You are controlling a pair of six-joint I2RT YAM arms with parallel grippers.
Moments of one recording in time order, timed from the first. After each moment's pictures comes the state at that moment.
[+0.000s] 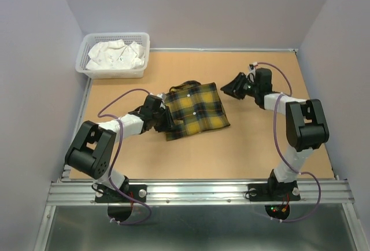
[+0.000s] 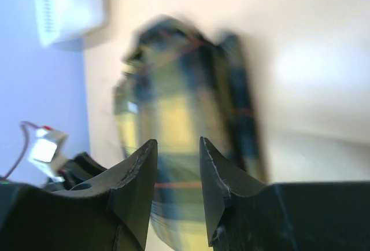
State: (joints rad) left arm -0.46 1.53 0.71 -0.08 0.22 -0.64; right arm 0.10 1.80 0.94 0.27 -0.60 0.76
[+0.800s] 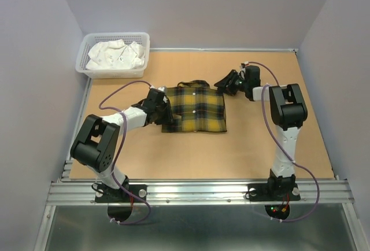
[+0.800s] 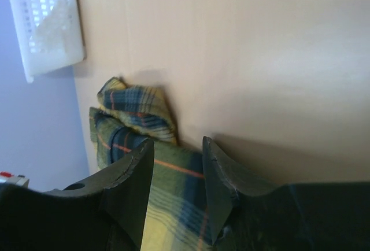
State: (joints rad) left arm -0.45 1.61 0.83 -0.14 0.09 -0.55; right arm 0.14 2.21 1.30 0.37 -0.59 0.86
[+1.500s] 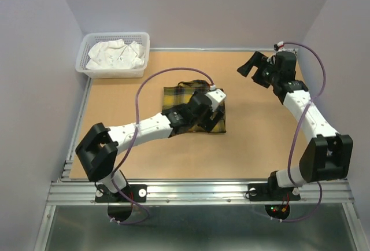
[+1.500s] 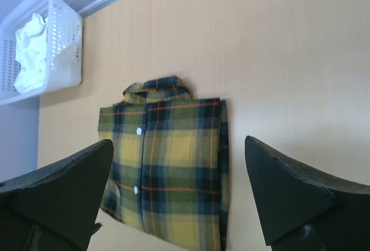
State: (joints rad) left arm -0.94 1.54 1.12 -0.21 -0.21 -0.07; right arm 0.07 1.48 1.21 -0.20 -0.27 0.55
